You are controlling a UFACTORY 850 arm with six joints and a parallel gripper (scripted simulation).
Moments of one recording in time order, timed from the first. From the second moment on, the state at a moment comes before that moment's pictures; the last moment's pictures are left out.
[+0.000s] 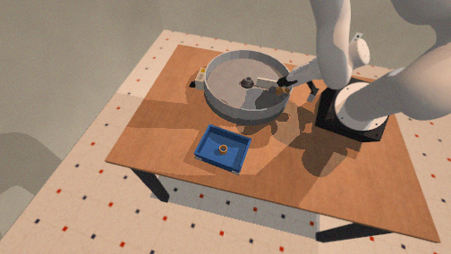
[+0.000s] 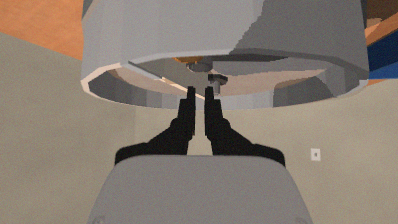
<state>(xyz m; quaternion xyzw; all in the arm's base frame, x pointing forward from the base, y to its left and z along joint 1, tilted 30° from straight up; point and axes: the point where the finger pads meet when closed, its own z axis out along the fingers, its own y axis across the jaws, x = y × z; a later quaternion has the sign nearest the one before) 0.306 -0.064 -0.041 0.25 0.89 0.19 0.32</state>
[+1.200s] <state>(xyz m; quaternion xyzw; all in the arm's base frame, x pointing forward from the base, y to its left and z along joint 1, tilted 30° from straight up) 0.308 -0.051 -0.064 0.25 0.89 0.19 0.32</state>
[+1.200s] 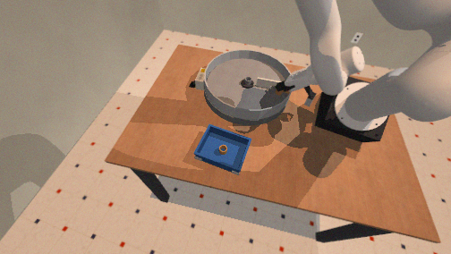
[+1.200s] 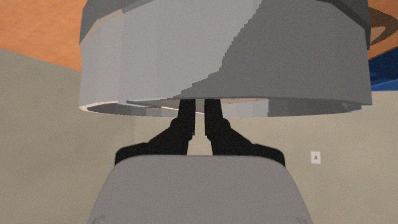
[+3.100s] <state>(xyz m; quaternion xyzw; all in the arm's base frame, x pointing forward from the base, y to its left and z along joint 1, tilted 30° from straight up) 0.310 -0.045 -0.073 0.25 0.89 0.19 0.32</state>
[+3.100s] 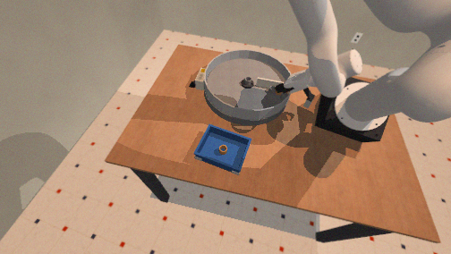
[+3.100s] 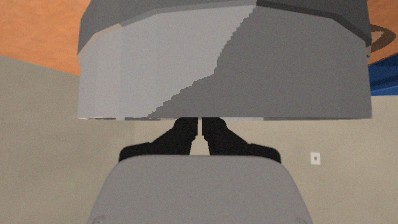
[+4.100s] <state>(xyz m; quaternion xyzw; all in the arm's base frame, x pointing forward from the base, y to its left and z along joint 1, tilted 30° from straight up) 0.306 -0.064 -0.041 0.25 0.89 0.19 0.32</state>
